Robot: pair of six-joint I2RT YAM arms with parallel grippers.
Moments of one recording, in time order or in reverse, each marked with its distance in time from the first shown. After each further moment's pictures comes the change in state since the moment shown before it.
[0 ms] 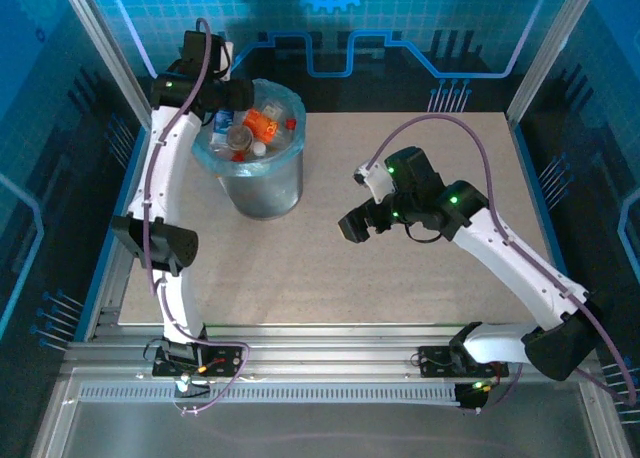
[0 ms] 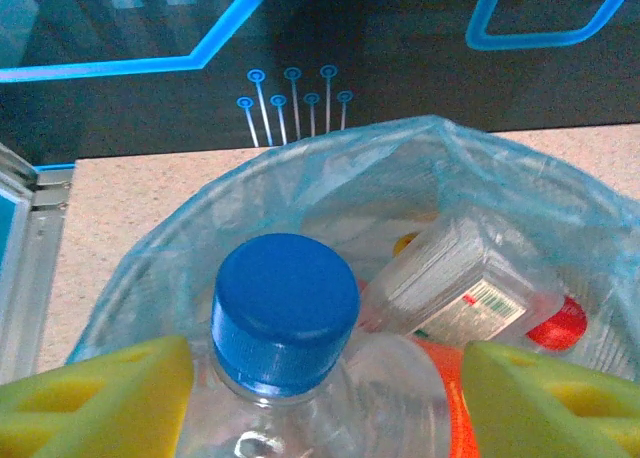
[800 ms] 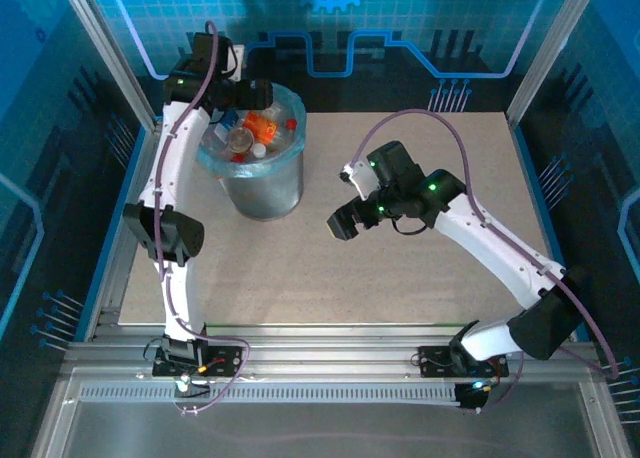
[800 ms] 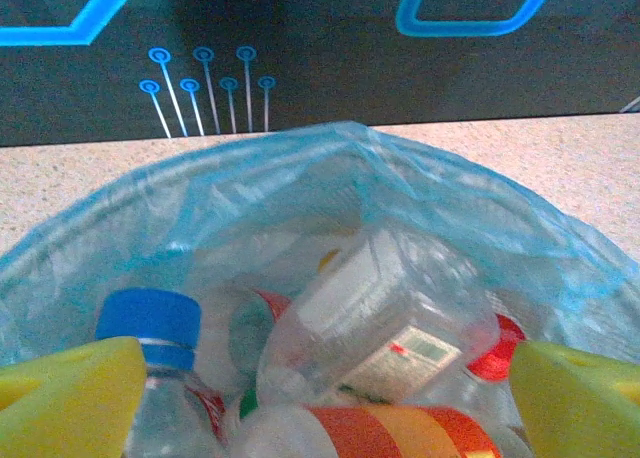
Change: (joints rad) left arm 0.006 0.069 0.023 0.026 0.163 -0.046; right arm 0.025 0.124 0.078 -0.024 -0.024 0.002
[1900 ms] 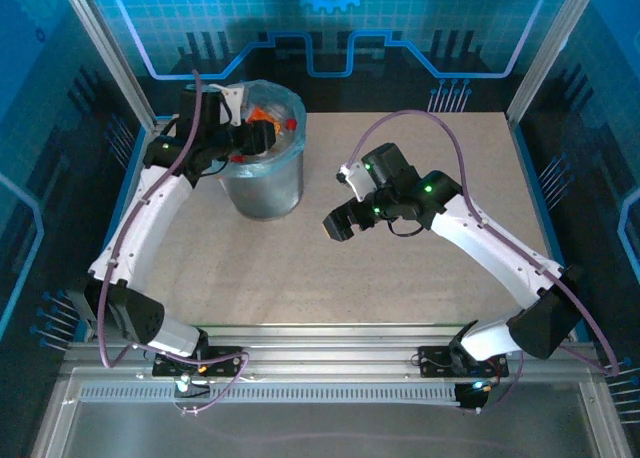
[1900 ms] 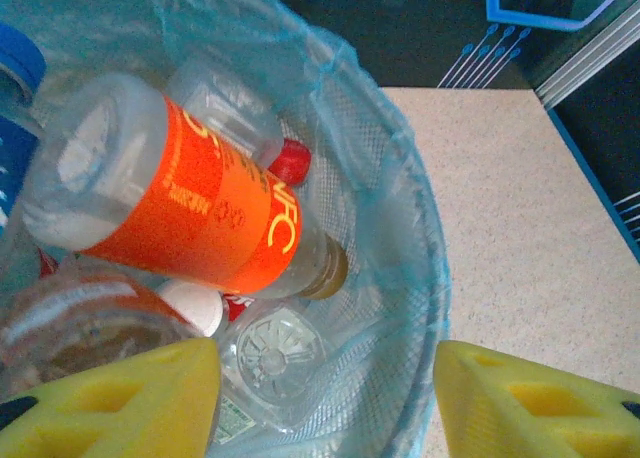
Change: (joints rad) left arm -0.093 -0.593 -0.815 0.385 0.149 -0.127; right arm 0.028 0.004 0.002 0.006 0.026 0.054
